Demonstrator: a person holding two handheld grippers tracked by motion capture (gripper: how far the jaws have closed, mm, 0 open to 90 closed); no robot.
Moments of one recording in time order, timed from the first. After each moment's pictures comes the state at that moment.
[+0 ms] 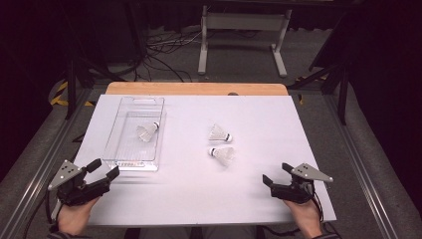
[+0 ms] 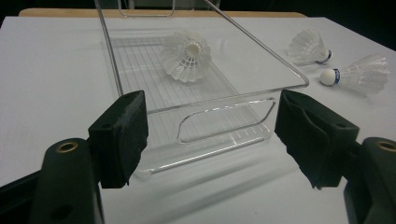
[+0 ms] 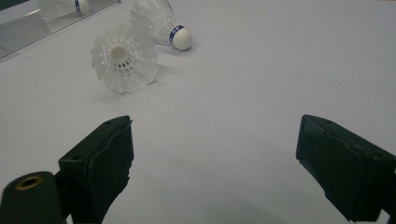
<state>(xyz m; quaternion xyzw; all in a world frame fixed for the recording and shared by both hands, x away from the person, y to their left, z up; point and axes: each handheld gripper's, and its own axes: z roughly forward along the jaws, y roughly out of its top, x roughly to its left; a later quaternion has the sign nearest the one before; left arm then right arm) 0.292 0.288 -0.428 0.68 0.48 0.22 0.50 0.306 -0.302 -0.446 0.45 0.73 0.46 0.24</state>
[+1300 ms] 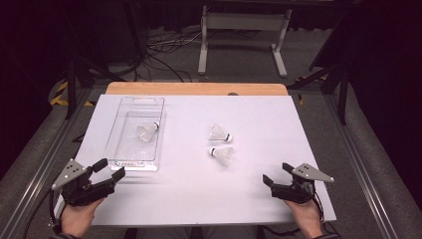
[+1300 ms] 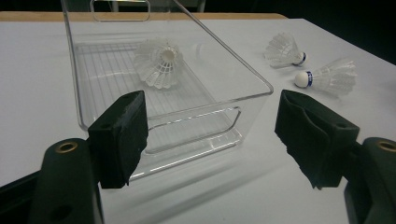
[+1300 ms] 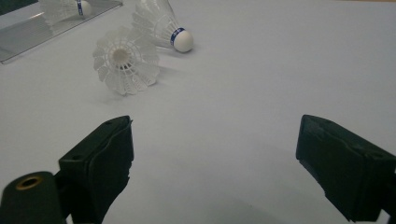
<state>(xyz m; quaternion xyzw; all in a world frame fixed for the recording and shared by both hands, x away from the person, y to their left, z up) 0.290 0.271 -0.415 0.69 0.47 0.20 0.52 0.305 -0.303 -0.446 0.45 0.73 0.46 0.24</state>
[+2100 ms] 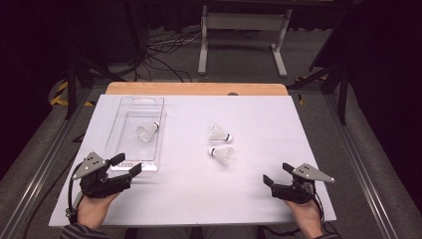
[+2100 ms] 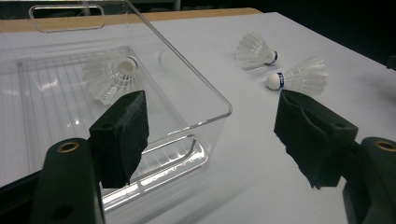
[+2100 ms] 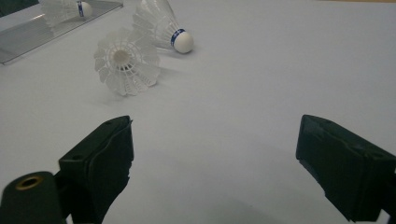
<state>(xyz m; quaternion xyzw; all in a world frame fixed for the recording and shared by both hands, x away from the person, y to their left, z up) 0.307 0.234 -0.406 0.72 0.43 0.18 0.52 0.304 -0.303 -0.445 0.45 0.72 0.46 0.24</state>
